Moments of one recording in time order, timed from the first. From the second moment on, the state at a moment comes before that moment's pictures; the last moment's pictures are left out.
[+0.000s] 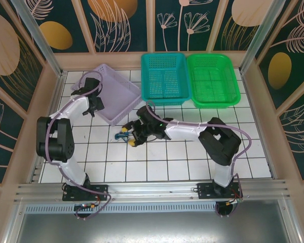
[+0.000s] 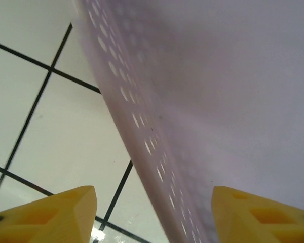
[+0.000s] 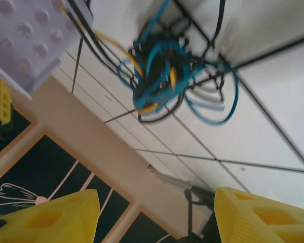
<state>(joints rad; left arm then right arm) -0.11 1.72 1.25 -0.65 -0.27 -0.52 0.95 1.86 1.14 0.02 -0.45 1.90</state>
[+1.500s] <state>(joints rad) -0.71 1.58 1.03 -0.49 0.37 -0.88 0.58 1.51 0.66 -0.04 -0.55 0.74</state>
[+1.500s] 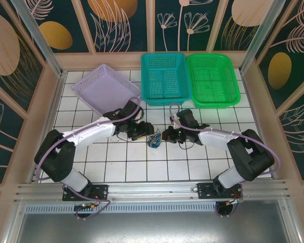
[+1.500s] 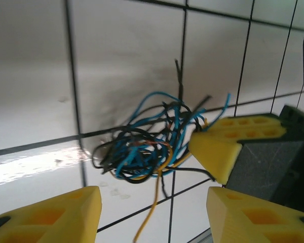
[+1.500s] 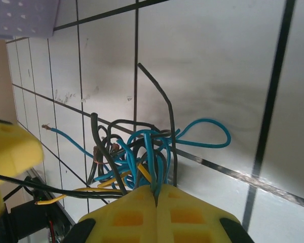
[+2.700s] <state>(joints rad) -0.82 1.82 1.06 -0.33 0.07 -0.88 0.38 1.52 0.64 -0.16 -0.65 0.86</state>
